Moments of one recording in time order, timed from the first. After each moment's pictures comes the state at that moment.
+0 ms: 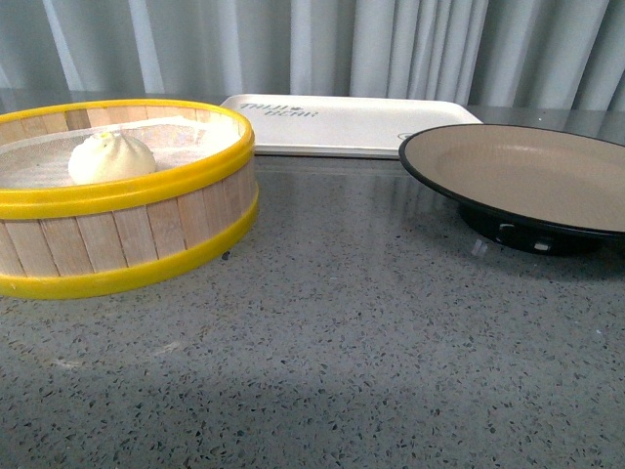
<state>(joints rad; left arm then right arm) 0.00 0.00 0.03 0.00 0.00 0.00 0.00 0.00 0.01 0.00 0.00 0.00</state>
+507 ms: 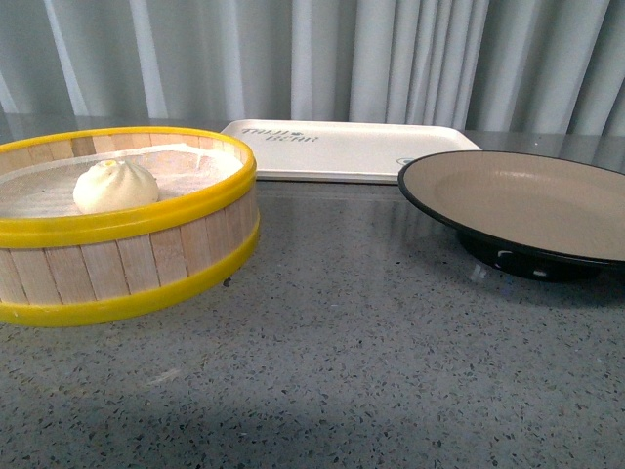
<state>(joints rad) 0.04 0.80 0.44 0.41 0.01 -0.31 0.00 0.00 0.01 0.00 0.00 0.00</state>
